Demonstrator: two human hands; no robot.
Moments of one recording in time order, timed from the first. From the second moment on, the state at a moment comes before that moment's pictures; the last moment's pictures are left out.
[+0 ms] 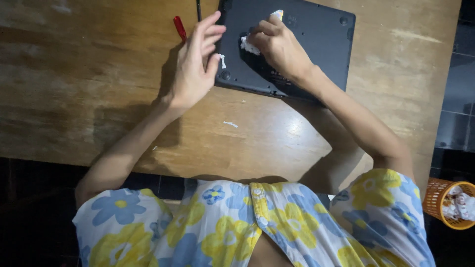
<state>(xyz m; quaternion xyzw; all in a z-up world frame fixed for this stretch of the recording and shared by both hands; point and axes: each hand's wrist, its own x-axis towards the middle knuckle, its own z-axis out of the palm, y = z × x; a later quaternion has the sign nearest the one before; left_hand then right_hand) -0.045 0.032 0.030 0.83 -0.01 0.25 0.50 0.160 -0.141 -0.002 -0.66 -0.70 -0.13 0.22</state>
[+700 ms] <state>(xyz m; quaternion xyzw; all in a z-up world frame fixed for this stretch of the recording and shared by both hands) -0.047 0.036 -0.020 0.85 0.07 0.27 0.45 0.106 -0.100 0.003 -0.68 -0.72 -0.11 0.11</state>
